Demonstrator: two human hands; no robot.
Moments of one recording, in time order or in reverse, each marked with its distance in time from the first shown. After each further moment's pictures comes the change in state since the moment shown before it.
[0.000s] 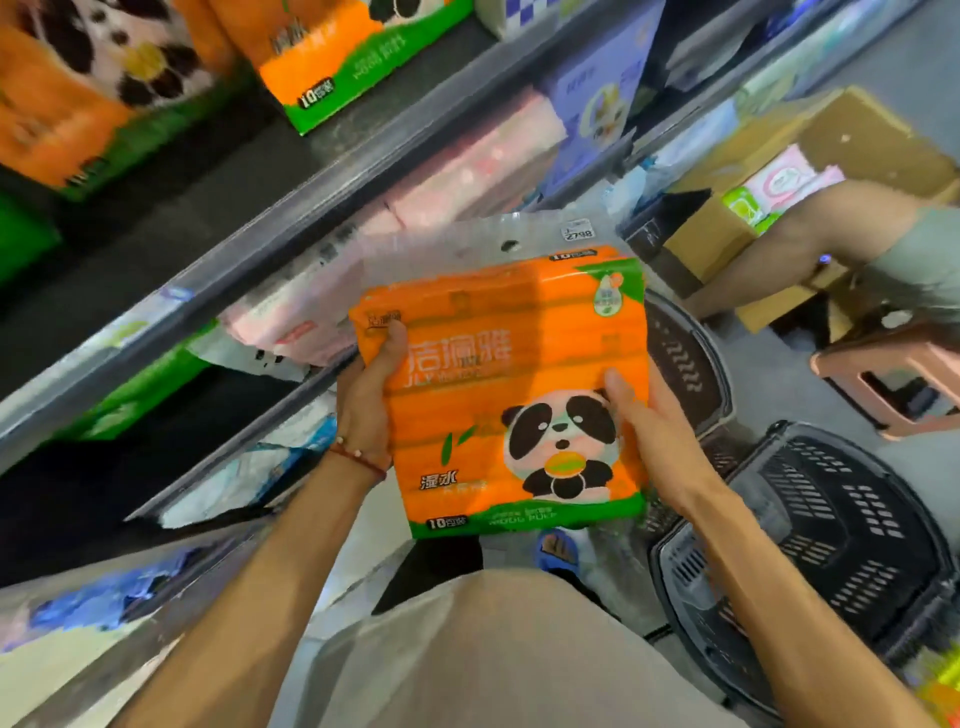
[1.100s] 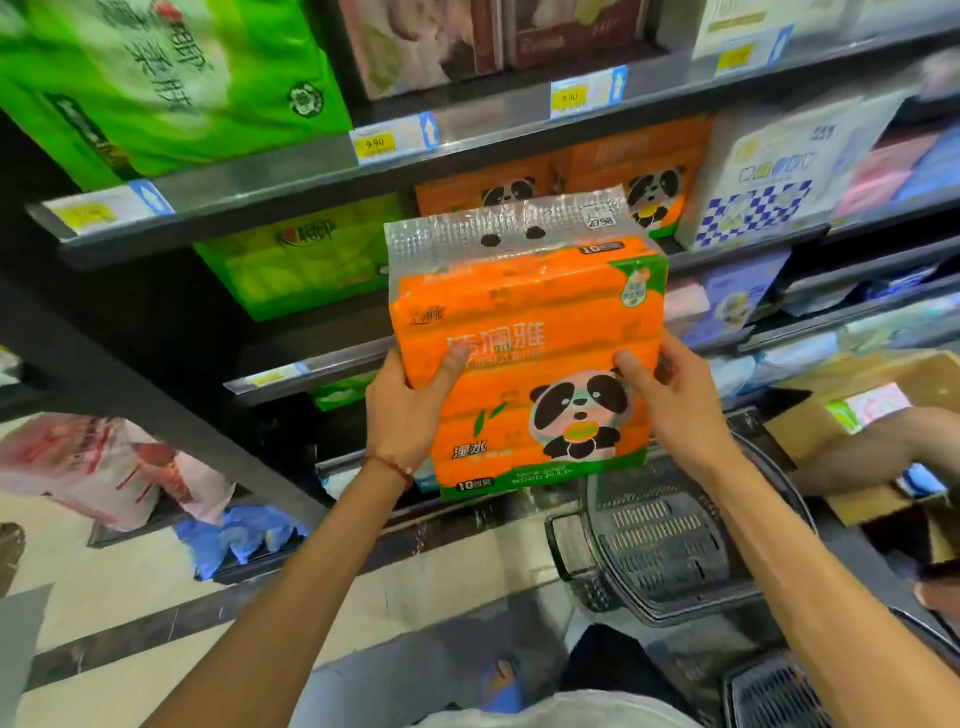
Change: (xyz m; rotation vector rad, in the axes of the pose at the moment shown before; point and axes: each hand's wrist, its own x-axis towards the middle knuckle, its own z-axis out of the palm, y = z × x) left_hand -0.230 0.107 -0.151 0.269 0.399 0.563; right_hand -0.116 -0.127 0.173 -0.317 -0.189 -0.575
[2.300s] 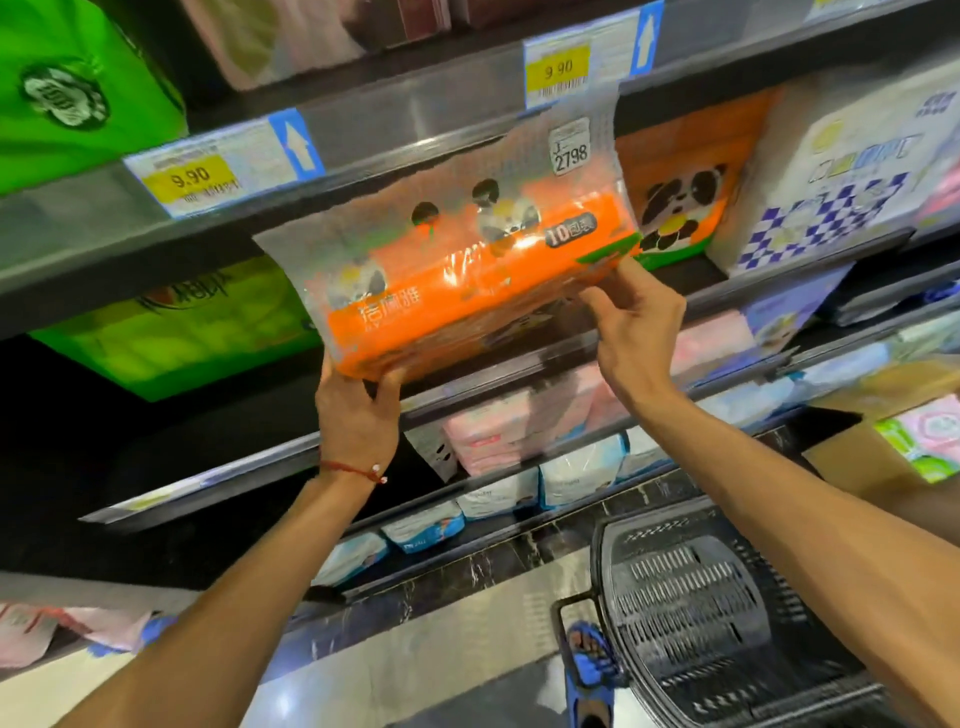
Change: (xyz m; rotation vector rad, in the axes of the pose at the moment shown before) left_hand 0.216 -0.094 0.064 0.376 0.175 0.392; right_hand 0.246 0.078 0.050 -0.068 0.288 -0.274
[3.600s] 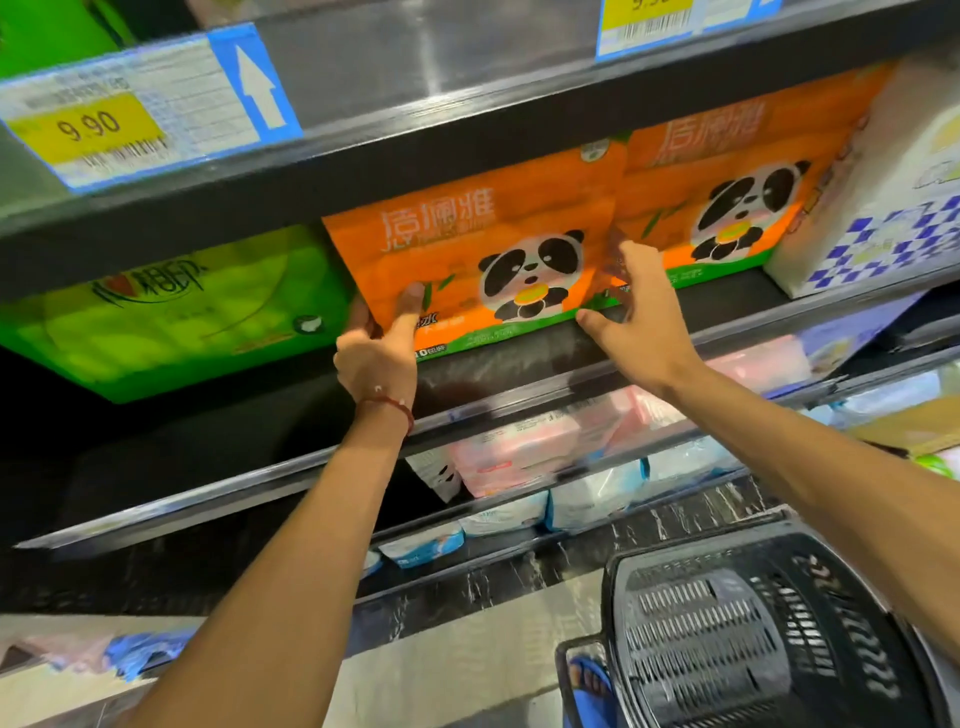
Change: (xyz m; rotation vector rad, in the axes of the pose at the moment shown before) left_hand 0.075 -0.032 0.079 -0.195 0.264 -0.479; right_hand 0.057 0.066 0.024 -0.254 -0.378 0.002
